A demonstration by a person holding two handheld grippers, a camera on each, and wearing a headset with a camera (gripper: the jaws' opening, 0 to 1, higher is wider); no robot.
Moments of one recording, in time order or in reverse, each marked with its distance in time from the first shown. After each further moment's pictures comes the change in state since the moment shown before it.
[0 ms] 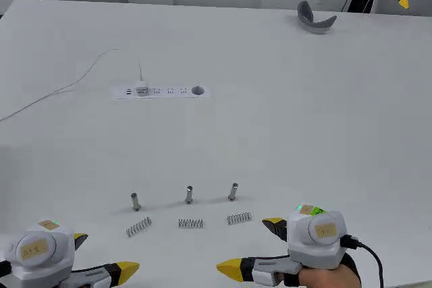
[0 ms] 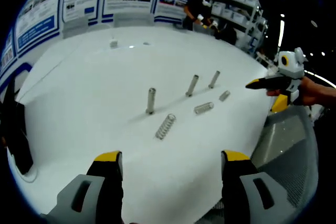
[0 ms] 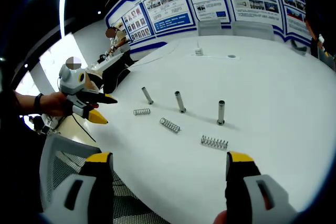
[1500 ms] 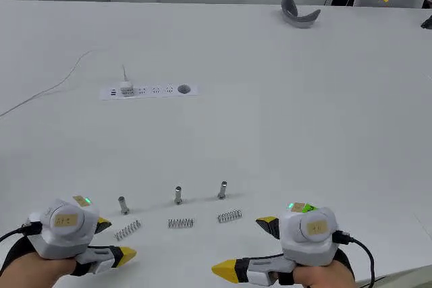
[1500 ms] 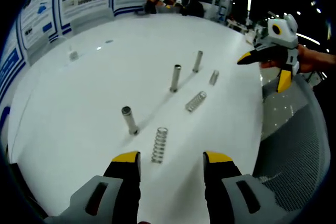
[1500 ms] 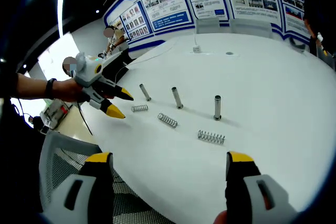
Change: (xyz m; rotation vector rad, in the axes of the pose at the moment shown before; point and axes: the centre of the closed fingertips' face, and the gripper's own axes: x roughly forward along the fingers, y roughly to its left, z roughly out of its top) left arm 0.052 -0.005 0.016 0.289 0.146 -0.134; right arm -0.004 -0.006 -0.008 0.010 0.019 -0.011
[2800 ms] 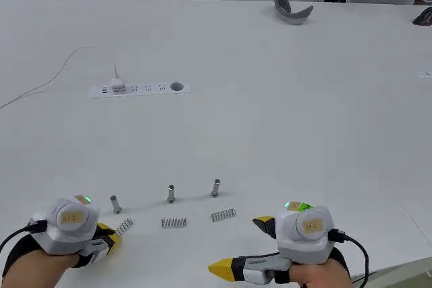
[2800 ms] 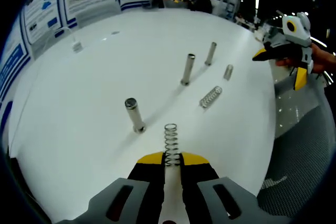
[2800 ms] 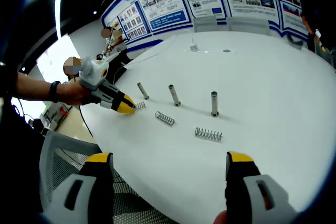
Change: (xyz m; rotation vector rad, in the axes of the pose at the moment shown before) left arm 0.015 0.011 -0.007 -0.031 0.025 0.058; right arm -0.003 -0.004 -0.005 0.019 0.004 -0.005
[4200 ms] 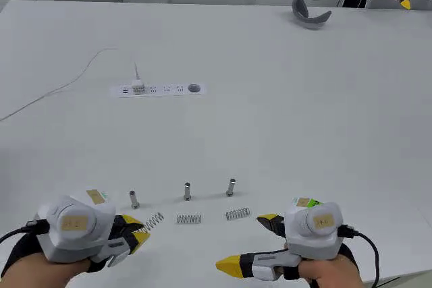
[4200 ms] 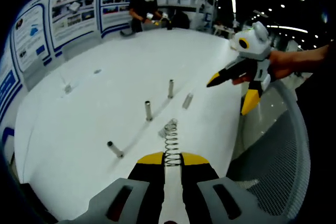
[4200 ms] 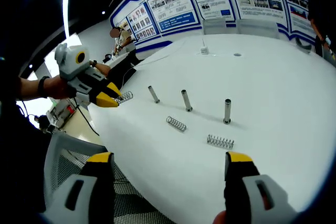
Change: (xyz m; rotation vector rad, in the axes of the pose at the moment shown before) left arm -0.067 -0.072 0.053 0.156 -0.134 -0.099; right arm 0.006 0.016 0.011 -0.031 -0.012 0.072
